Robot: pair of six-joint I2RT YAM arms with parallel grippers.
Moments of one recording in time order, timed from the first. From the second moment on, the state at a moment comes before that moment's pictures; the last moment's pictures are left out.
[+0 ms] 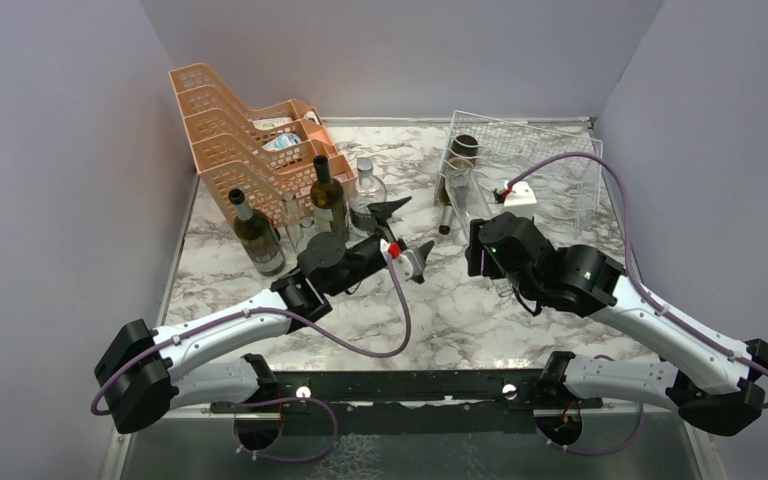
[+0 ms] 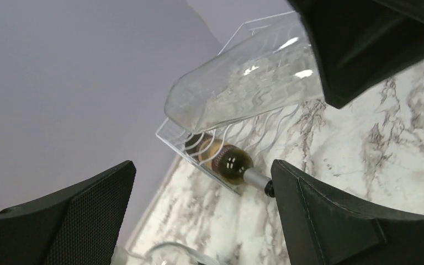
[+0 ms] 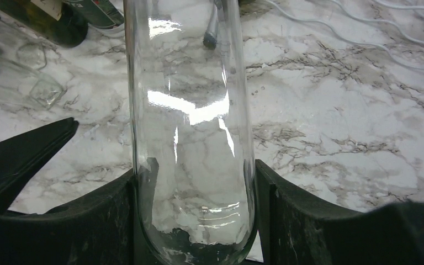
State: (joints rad) left arm -0.95 1.12 0.69 0.54 0.14 0.73; right arm 0.99 1.01 1.19 -0.95 0.63 0.61
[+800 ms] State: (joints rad) left arm -0.95 0.99 0.73 0.33 -0.06 0.18; right arm 0.50 1.05 0.79 -0.69 0.28 0.58
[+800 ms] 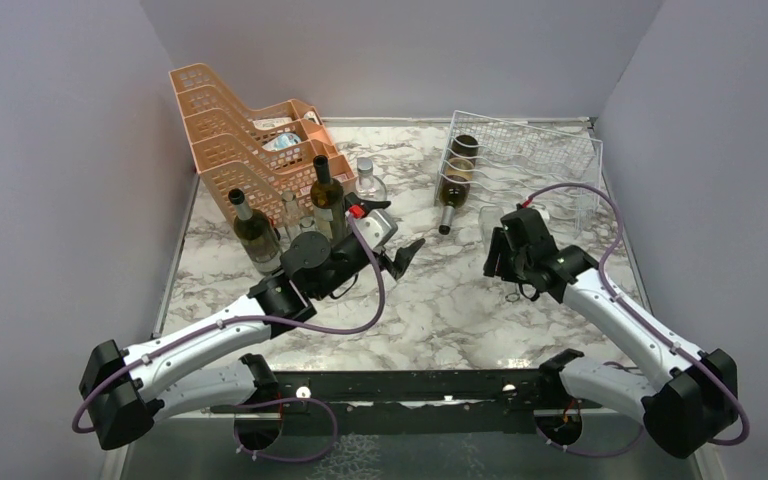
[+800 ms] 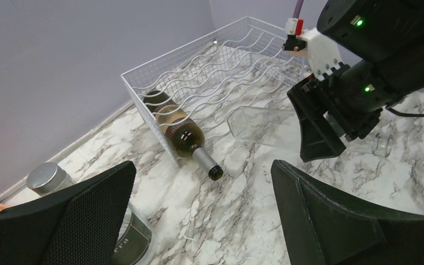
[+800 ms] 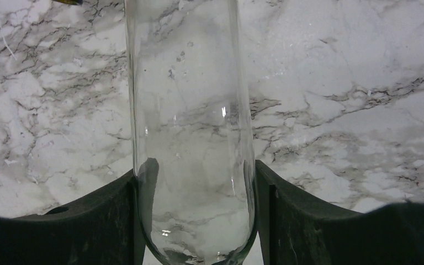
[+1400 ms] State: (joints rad) left arm -0.95 0.93 0.73 0.37 -0.07 0.11; right arm 0.37 1.19 0.73 -0.45 0.22 0.58
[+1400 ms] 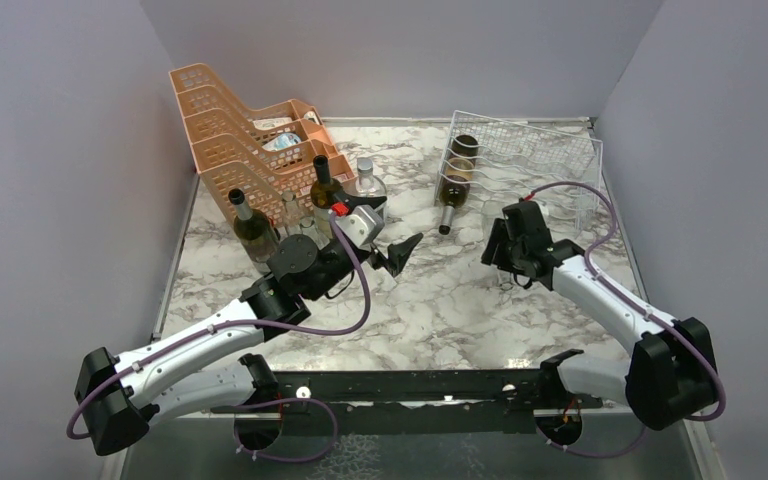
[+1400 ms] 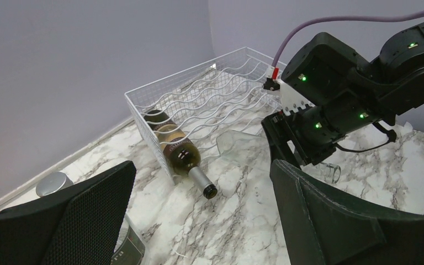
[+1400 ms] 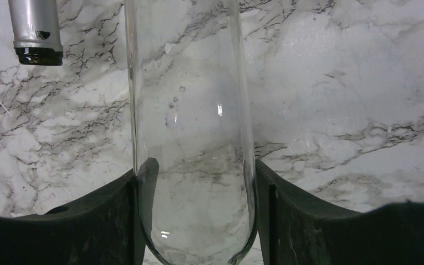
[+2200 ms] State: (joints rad) left arm -0.95 0.99 0.90 0.16 -0.15 -0.01; right arm 0.31 1.31 0.73 -0.18 0.21 0.54
